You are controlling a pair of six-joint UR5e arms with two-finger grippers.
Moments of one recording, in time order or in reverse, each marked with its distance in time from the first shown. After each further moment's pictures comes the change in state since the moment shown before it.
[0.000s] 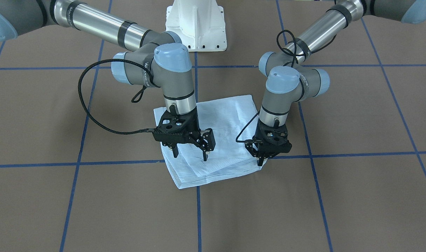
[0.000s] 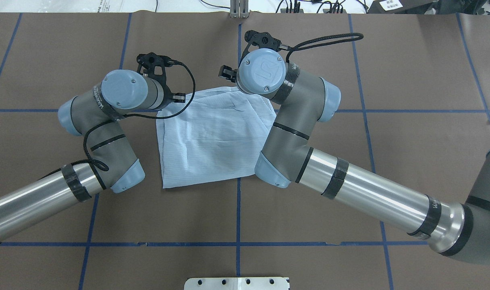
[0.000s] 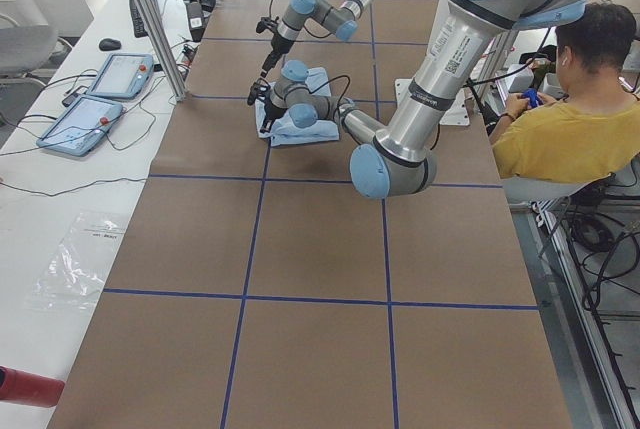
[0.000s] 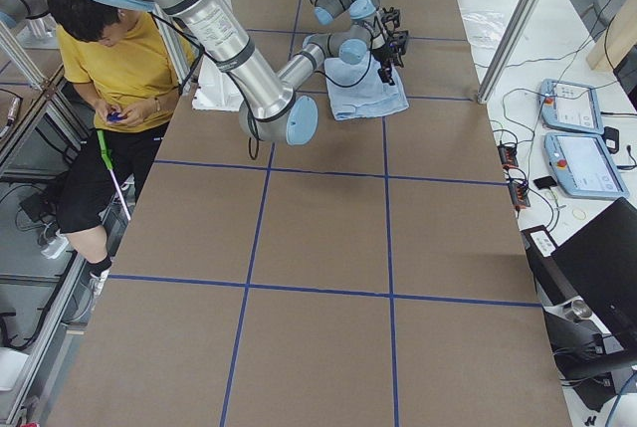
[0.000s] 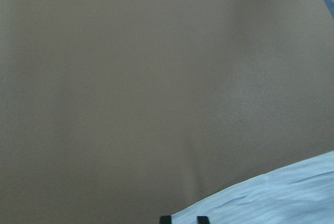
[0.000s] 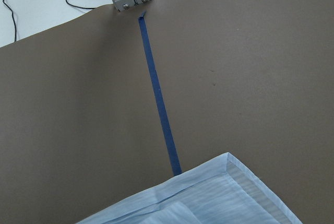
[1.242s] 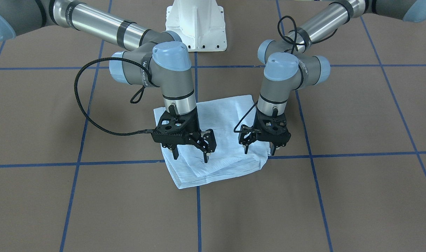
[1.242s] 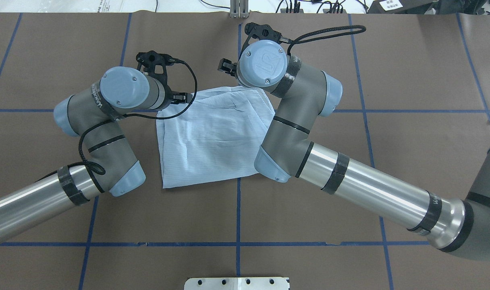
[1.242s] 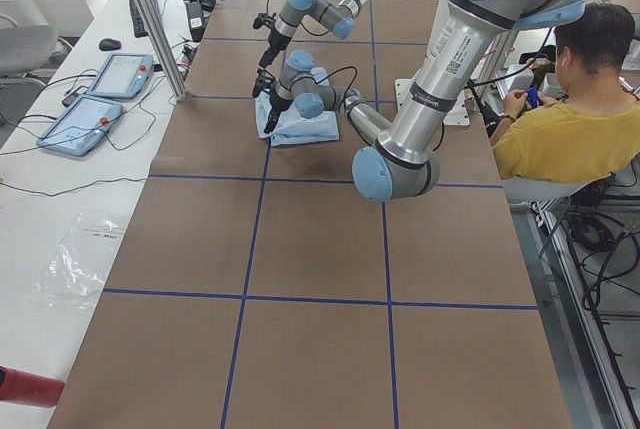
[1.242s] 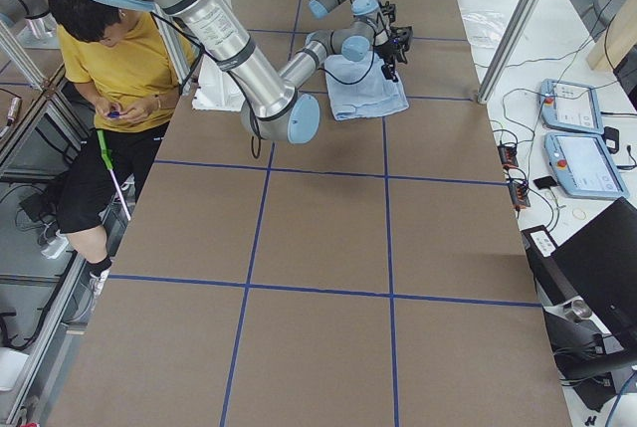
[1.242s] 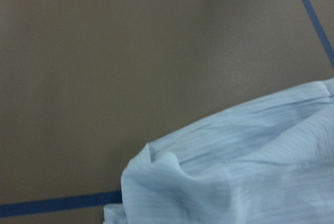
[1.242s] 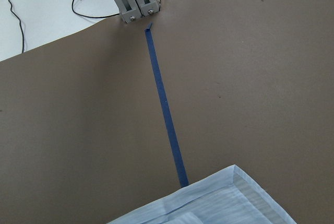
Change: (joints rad) left arm 0.001 -0.016 -0.057 0.098 -0.001 -0.015; right arm 0.016 0.008 0.002 -0.001 0.005 -0.008
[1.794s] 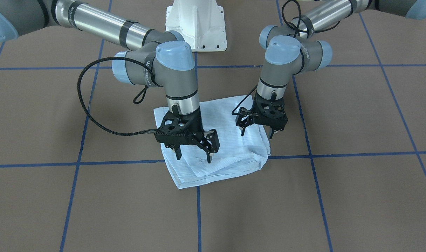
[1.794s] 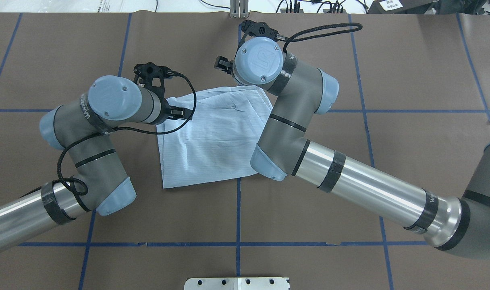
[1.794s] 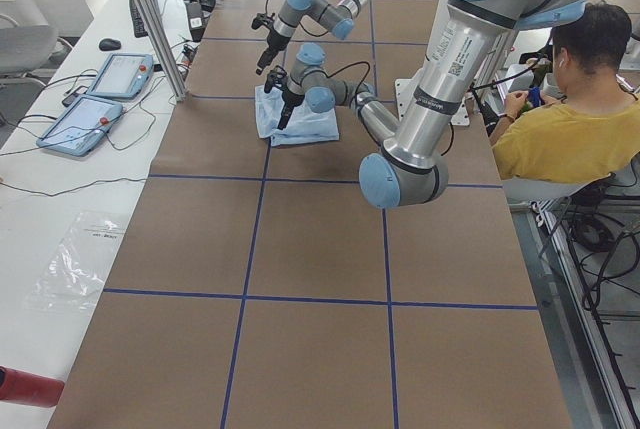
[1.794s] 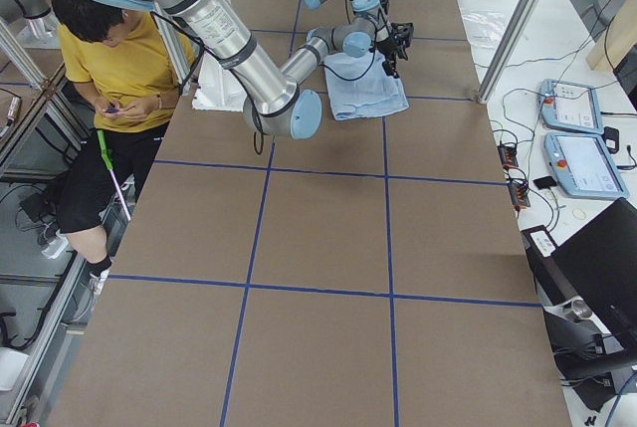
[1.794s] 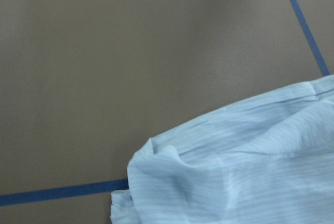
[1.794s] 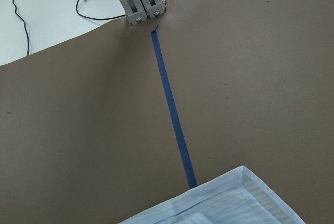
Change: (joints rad) left arm 0.049 0.080 -0.167 0.090 -0.049 0.010; right arm 0.003 0.013 -0.005 0.001 0.003 0.003
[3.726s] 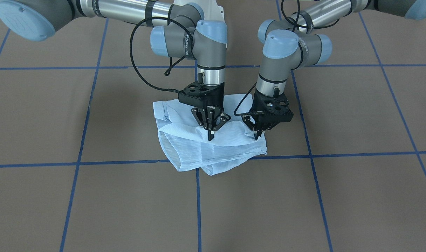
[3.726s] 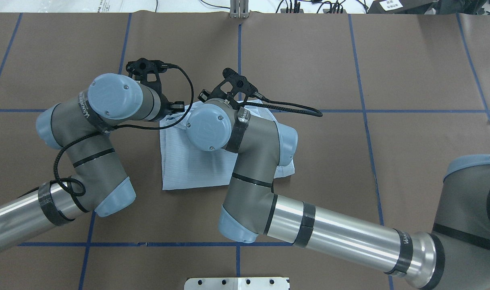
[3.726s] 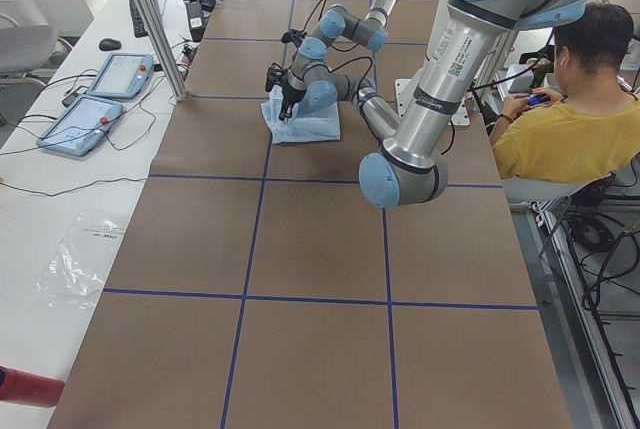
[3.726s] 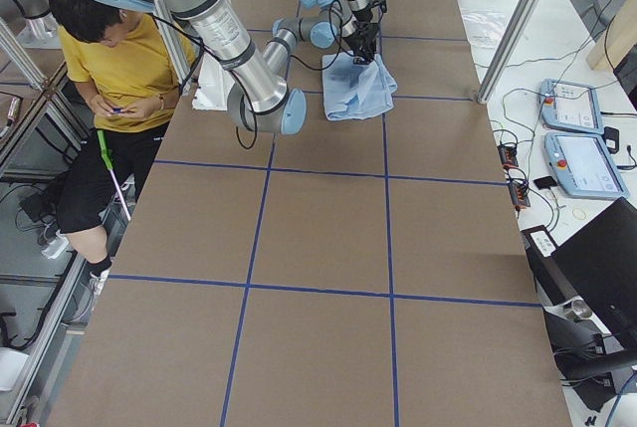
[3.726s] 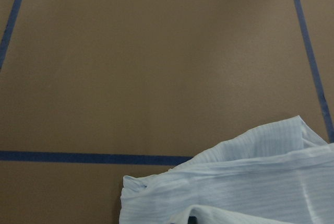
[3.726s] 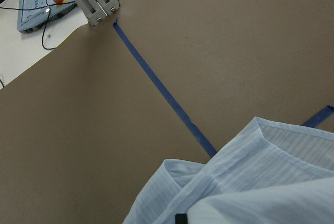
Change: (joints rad) left arm -0.011 -0.002 -0.044 0.065 0.035 -0.150; right arm -0.183 0.064 -0.008 -0.161 -0.297 0.431
